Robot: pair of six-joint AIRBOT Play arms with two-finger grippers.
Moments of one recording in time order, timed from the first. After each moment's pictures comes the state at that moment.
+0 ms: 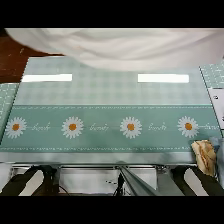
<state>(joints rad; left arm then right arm) 0.27 -0.89 1.78 0.75 -1.20 -1.12 -0.44 -0.87 1.53 -0.48 1.24 1.31</state>
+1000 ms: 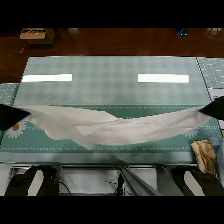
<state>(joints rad) 0.27 -0.57 1.08 0.98 -1.67 -1.43 -0.20 -0.78 1.21 -1.22 1.73 1.52</state>
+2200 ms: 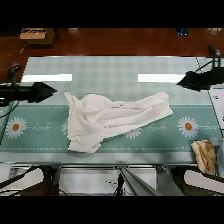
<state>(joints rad) 0.43 -1.26 0.93 0.66 -1.22 -1.01 -0.32 -1.35 1.27 -1.10 1.24 1.31</state>
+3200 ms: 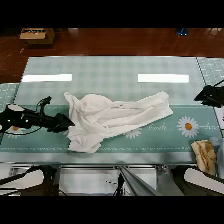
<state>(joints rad) 0.28 -1.36 0.58 0.75 -1.23 -1.01 -0.50 -1.30 1.19 -1.23 1.40 1.32</state>
